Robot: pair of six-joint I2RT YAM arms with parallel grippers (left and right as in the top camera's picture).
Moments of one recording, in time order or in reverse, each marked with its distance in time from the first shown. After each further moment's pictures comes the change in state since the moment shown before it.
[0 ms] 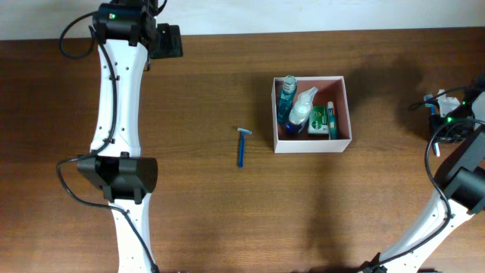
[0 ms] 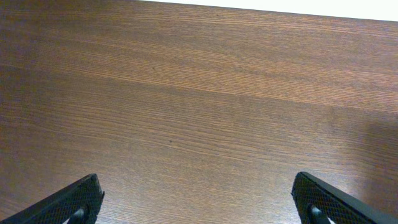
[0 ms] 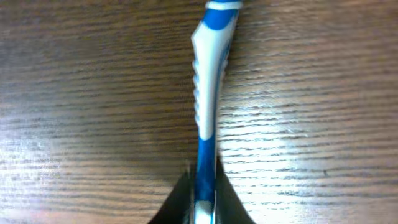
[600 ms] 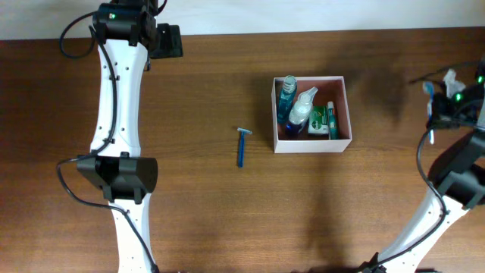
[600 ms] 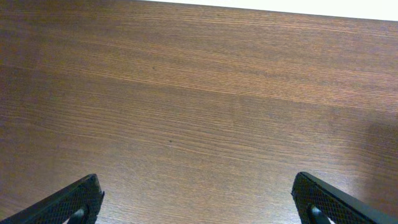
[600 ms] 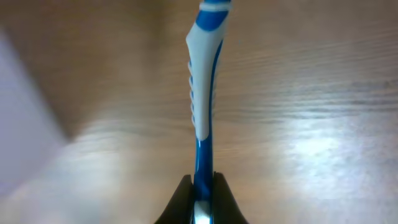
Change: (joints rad) left arm 0.000 0.000 0.000 0.000 0.000 0.000; right arm 0.068 0.016 0.421 -0.534 -0.181 0.201
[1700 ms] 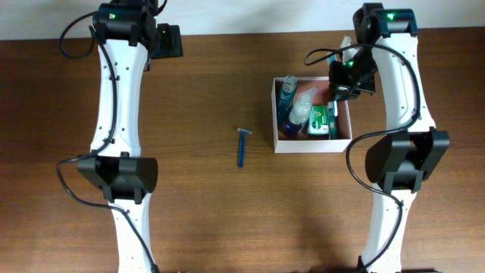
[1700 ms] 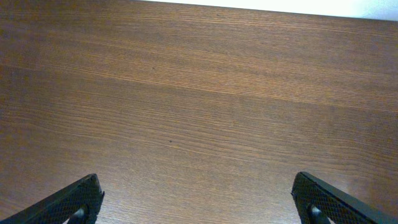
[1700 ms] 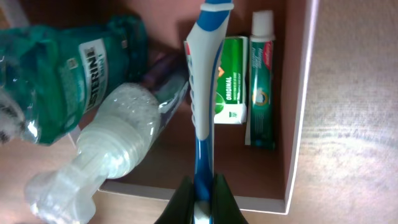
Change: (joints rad) left arm 0.000 0.000 0.000 0.000 0.000 0.000; right arm 0.549 -0.050 0.084 -0.057 -0.075 0.489
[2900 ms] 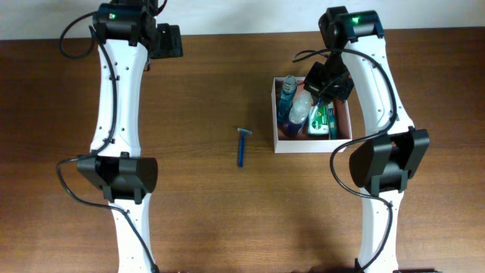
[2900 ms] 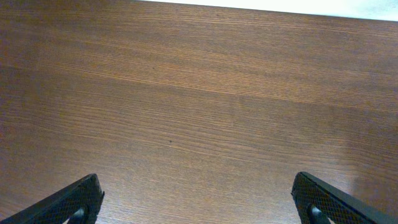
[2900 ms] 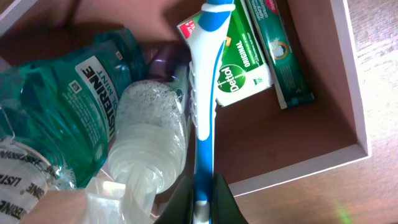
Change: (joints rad) left arm 0.000 0.000 0.000 0.000 0.000 0.000; right arm 0.143 0.000 -0.005 -0.001 0.116 0.528
